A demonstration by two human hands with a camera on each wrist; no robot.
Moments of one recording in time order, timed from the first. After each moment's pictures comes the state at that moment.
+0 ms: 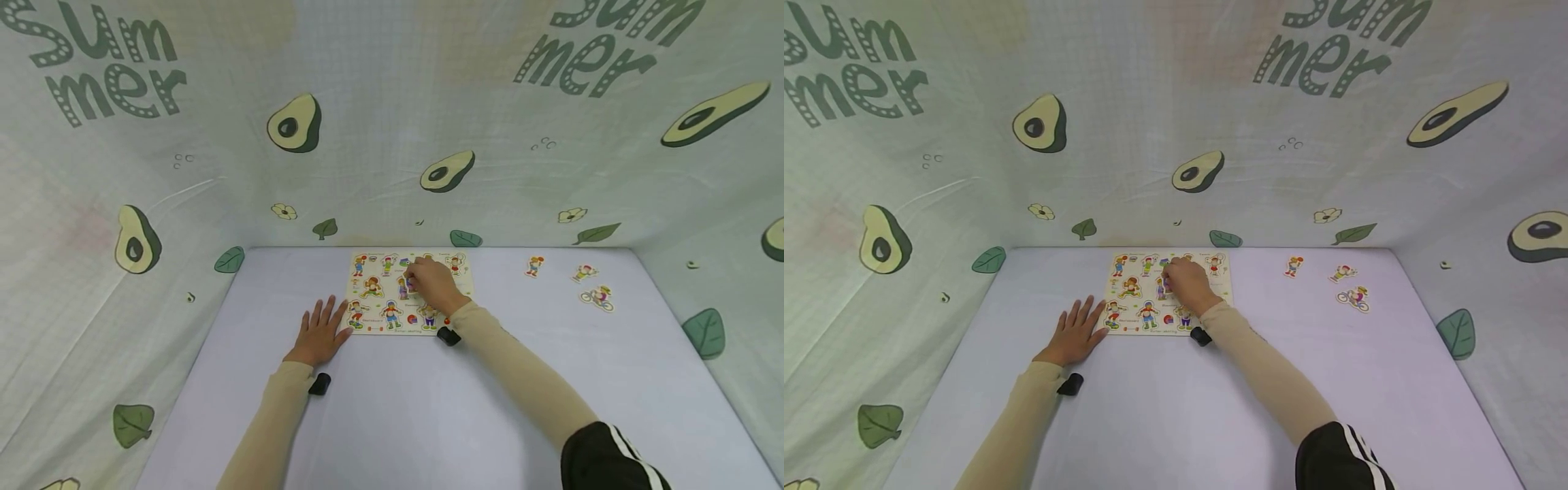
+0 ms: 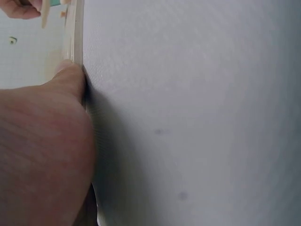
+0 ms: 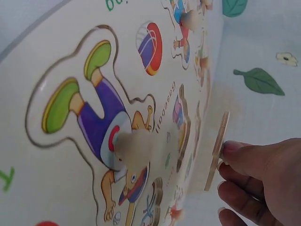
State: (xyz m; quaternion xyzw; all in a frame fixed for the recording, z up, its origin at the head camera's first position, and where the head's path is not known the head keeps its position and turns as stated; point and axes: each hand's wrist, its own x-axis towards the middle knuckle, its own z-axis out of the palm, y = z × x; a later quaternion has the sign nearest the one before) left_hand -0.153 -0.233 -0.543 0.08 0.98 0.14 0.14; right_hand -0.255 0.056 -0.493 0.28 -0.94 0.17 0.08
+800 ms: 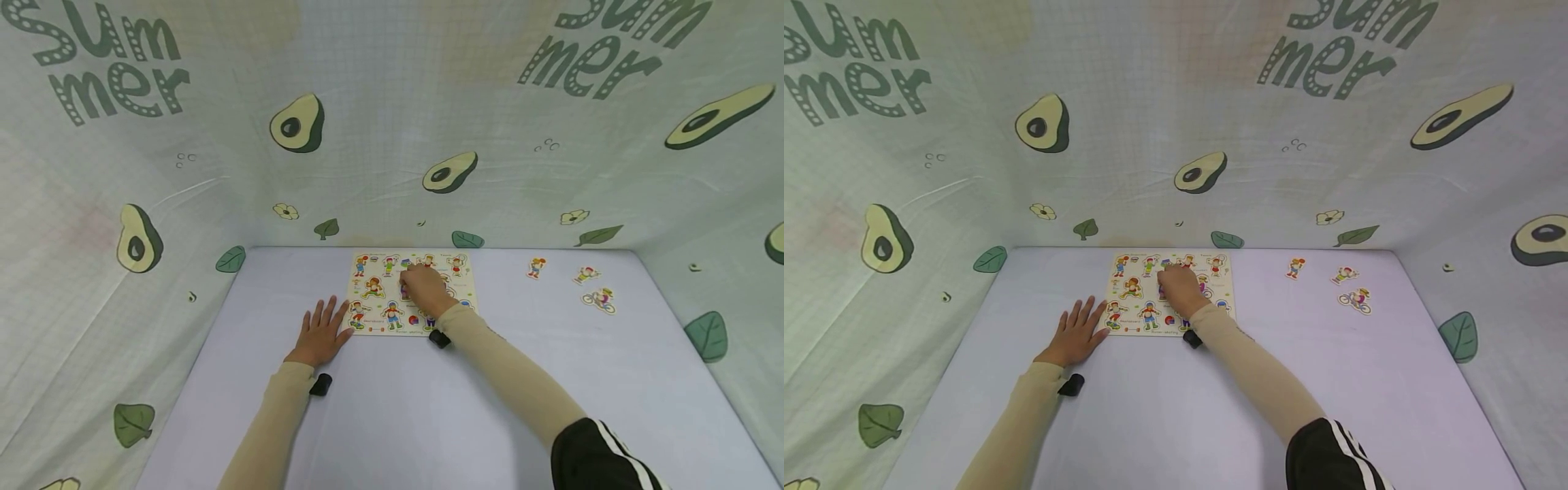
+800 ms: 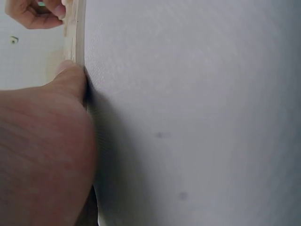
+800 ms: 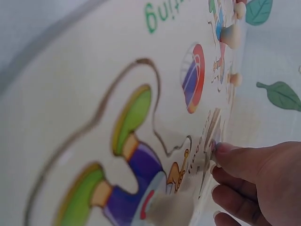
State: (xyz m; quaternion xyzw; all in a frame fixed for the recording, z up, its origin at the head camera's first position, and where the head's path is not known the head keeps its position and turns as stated) left_hand -0.152 -0.232 -0.539 0.08 0.98 0.15 0.13; right_hand -0.255 0.033 -0.503 0.28 -0.95 0.11 0.04
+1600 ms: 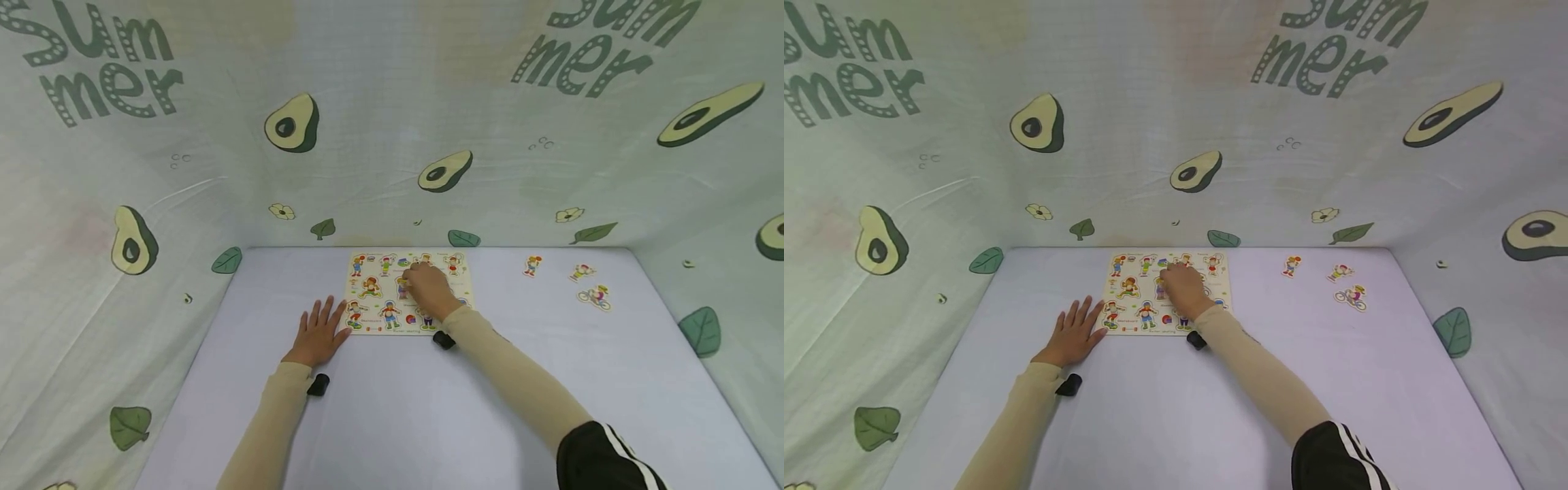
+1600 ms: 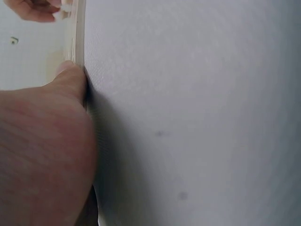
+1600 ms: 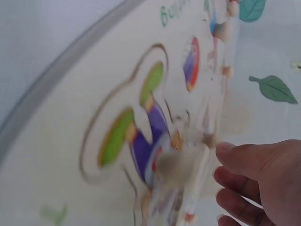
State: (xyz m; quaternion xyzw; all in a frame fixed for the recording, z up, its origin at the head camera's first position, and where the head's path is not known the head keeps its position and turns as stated) left_hand -0.155 -0.233 -0.545 0.08 0.98 0.14 0.13; right_hand -0.255 0.048 -0.506 0.26 -0.96 0.11 0.05
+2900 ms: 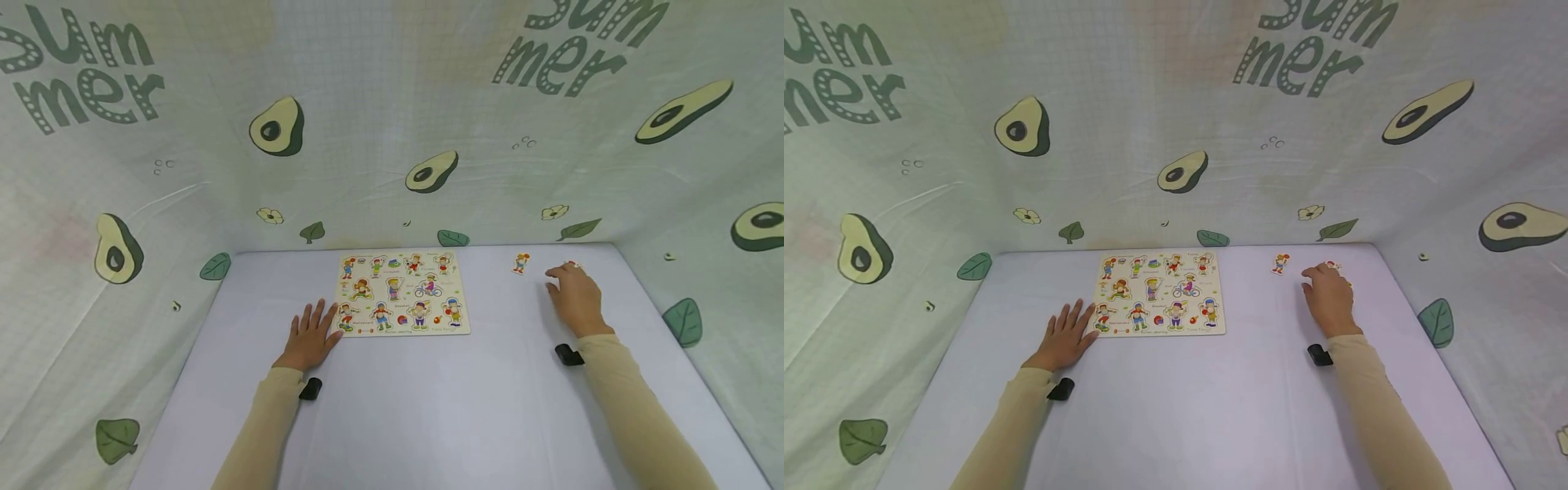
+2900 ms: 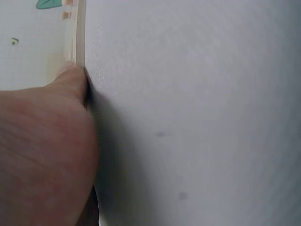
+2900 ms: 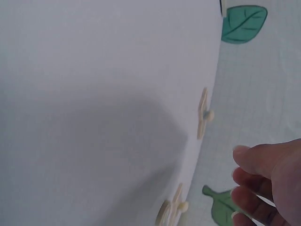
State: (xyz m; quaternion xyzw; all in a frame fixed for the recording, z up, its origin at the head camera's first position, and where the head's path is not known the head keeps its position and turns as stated) left_hand -0.155 -0.234 -0.547 0.09 0.98 0.15 0.13; right_hand -0.201 0.323 -0.502 0.06 -0.97 0.17 0.19
